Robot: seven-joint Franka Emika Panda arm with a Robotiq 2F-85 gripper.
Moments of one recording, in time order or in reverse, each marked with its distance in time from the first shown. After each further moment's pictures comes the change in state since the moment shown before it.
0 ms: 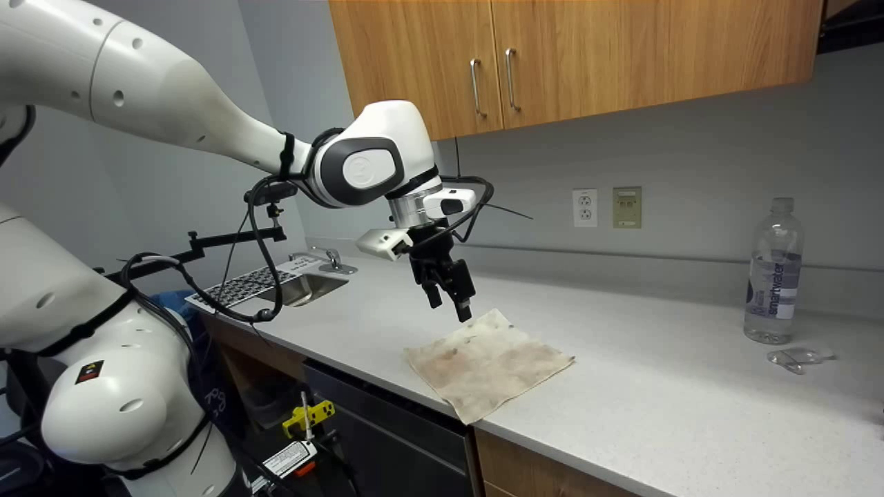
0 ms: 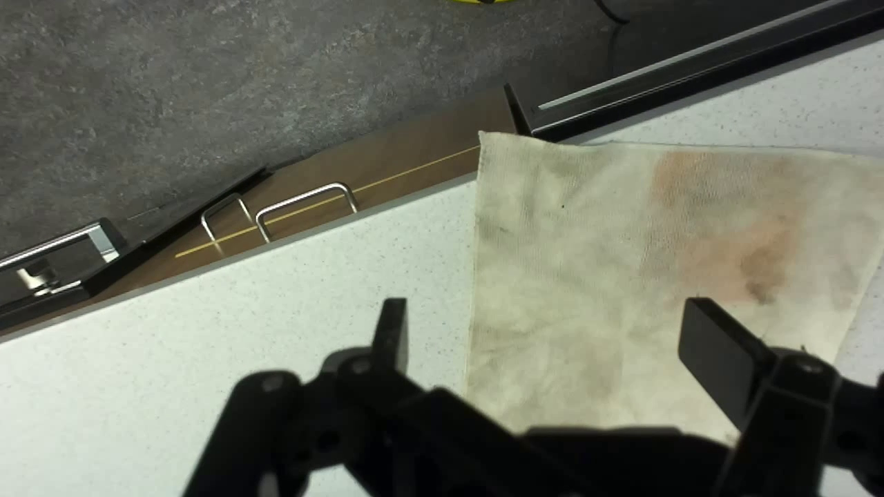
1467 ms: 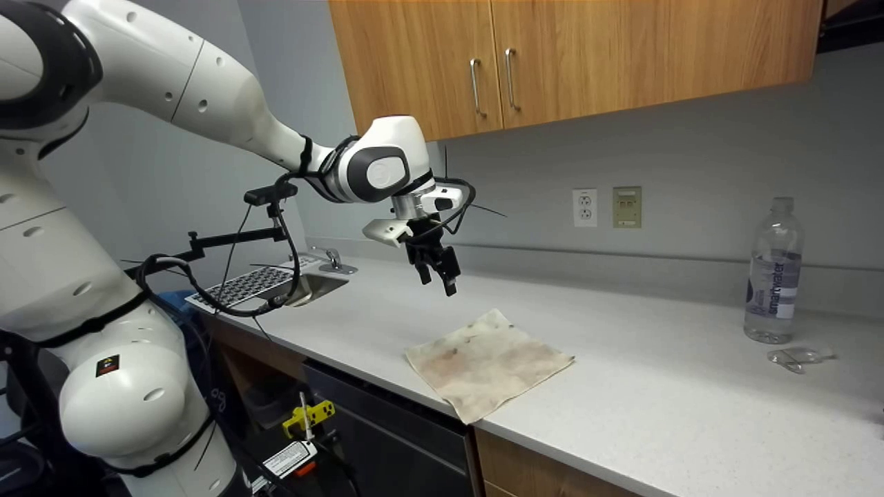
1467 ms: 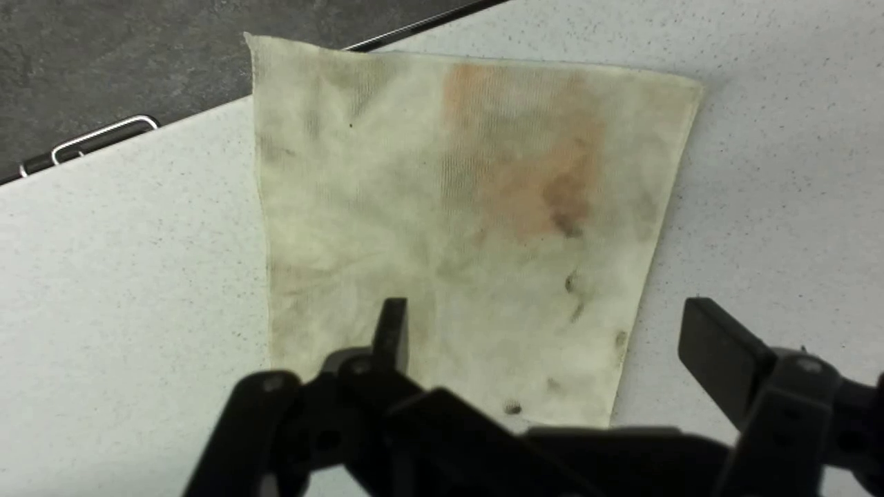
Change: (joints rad) arm 0.147 0.195 0.104 0.150 0.127 0.053 0.132
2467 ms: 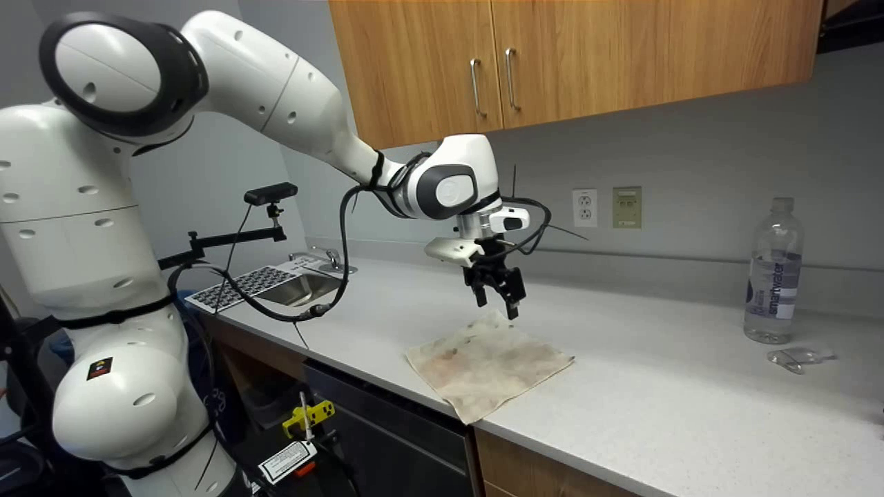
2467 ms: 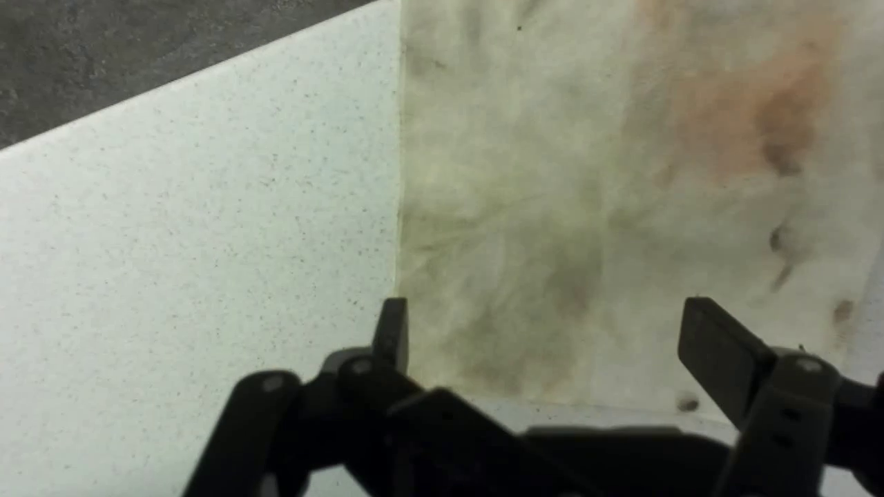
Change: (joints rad) arm -0.068 0.305 -0.111 0.222 -0.061 0.026 -0.126
